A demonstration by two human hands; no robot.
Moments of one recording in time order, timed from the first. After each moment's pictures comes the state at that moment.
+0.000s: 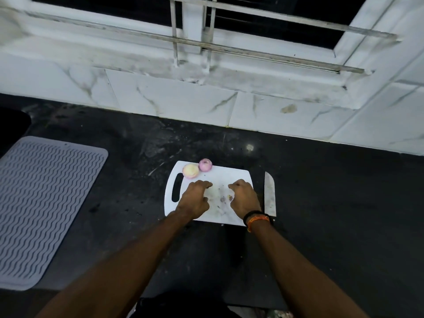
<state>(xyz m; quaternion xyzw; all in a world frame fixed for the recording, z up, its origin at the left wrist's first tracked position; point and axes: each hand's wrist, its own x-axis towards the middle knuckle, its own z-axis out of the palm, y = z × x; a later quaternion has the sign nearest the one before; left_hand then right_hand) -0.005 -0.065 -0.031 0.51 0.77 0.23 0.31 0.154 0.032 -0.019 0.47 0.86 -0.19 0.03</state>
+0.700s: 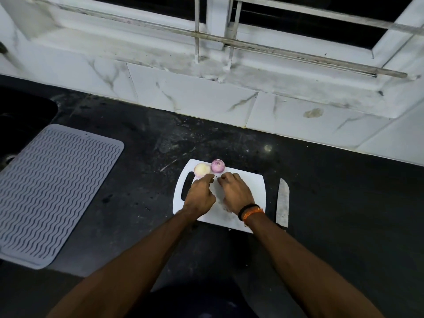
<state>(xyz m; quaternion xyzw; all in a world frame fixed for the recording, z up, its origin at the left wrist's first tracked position) -0.009 -0.057 -0.034 0.41 0.80 0.33 0.29 0.101 0.043 -0.024 0.29 0.95 -0.11 0.03</state>
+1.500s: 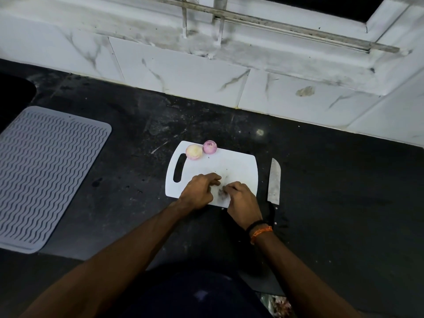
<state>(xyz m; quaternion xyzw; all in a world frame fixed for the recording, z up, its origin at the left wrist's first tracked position) 0.011 -0.077 -0.040 0.52 0.74 0.28 0.33 0.178 -0.010 -0.040 0.36 0.91 -0.20 -0.06</state>
